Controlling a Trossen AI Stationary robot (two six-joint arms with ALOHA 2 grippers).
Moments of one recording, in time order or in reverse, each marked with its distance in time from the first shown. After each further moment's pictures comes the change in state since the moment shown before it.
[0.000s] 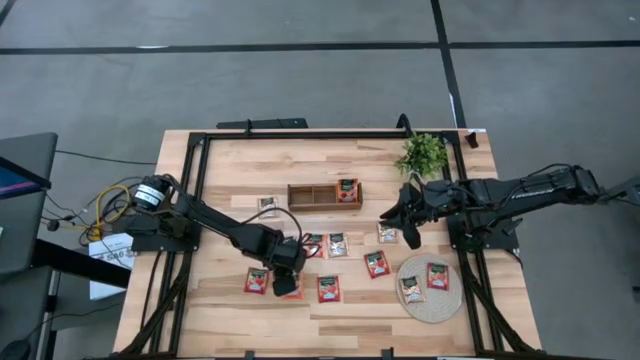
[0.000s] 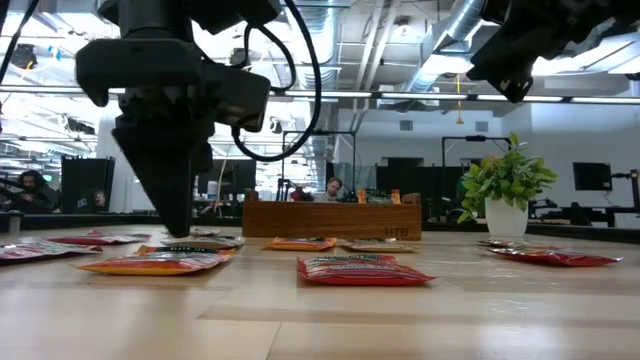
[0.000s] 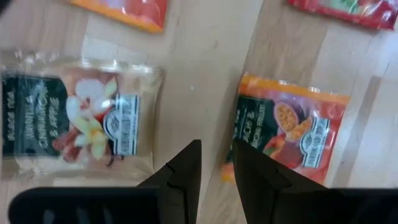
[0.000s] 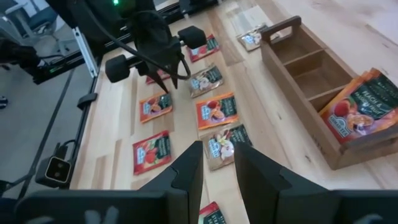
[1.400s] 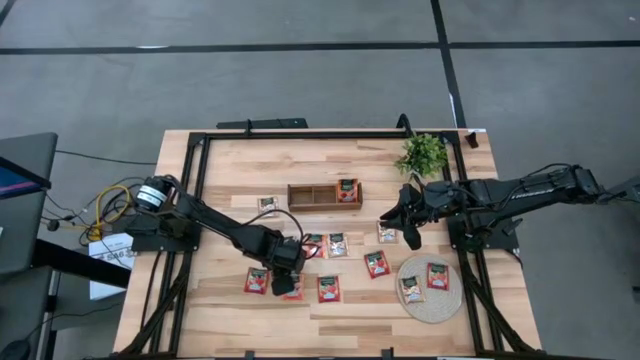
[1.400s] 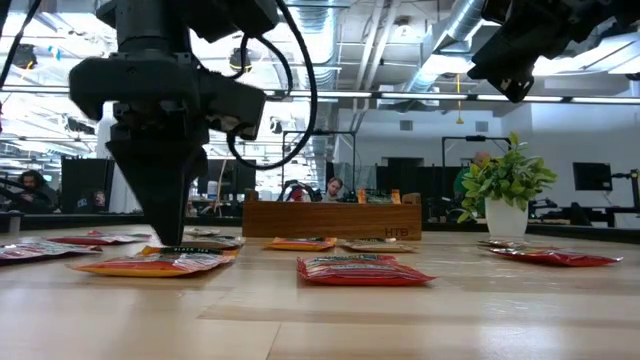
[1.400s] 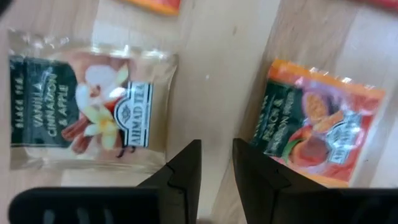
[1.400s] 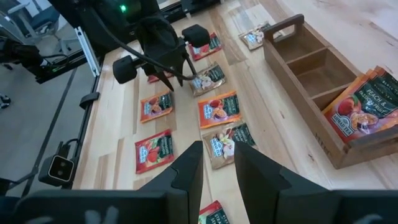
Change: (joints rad) left arm 0.002 0.013 -0.006 -0.011 -0.018 -0.008; right arm 0.007 0.000 0.000 0.000 -0.001 0.008
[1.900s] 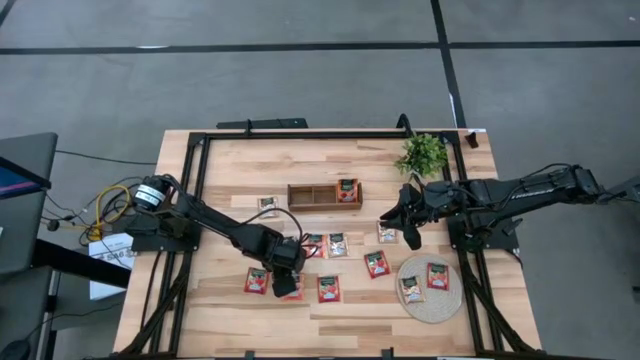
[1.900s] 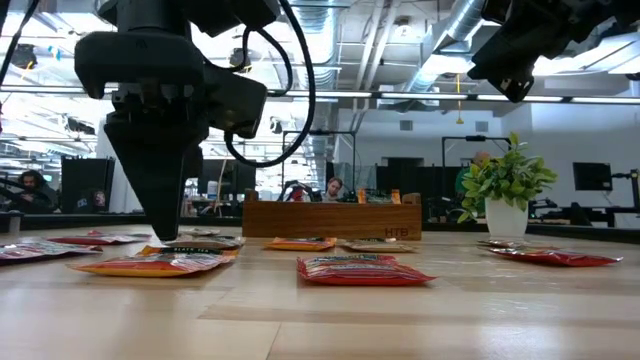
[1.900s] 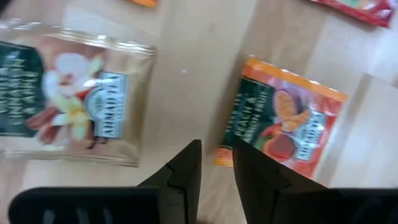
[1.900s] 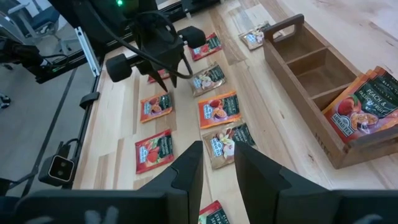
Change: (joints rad) left arm -0.001 -0.010 0.002 0.016 0.075 -0.067; right arm 0.000 0.000 0.000 0.000 0.000 0.000
